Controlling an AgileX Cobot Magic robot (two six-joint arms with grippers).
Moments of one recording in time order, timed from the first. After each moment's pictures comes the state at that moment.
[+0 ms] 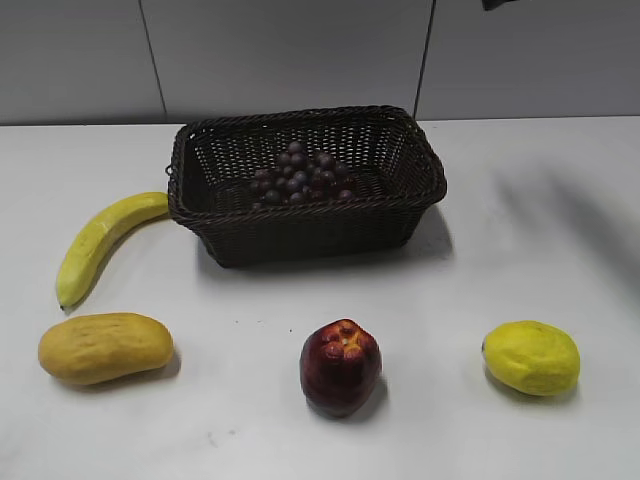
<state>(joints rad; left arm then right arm) -0.02 0.00 -0.48 0.10 1.09 -0.02 0.19 1.99 -1.88 0.03 0.67 -0.11</state>
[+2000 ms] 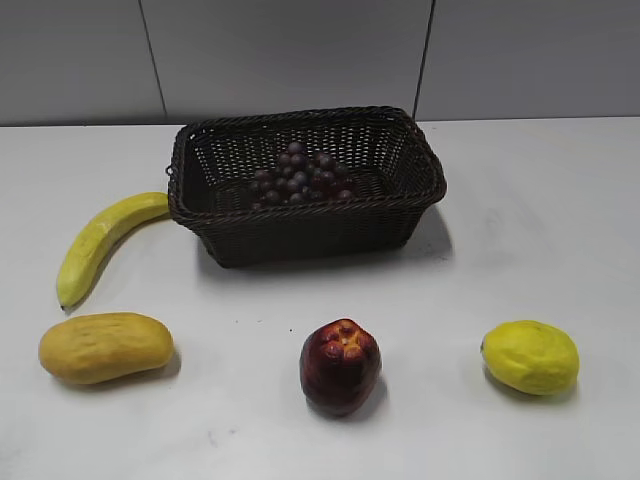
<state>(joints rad) -0.02 0.00 -0.48 0.10 1.09 -0.02 0.05 0.83 -0.53 0.01 1.08 0.00</state>
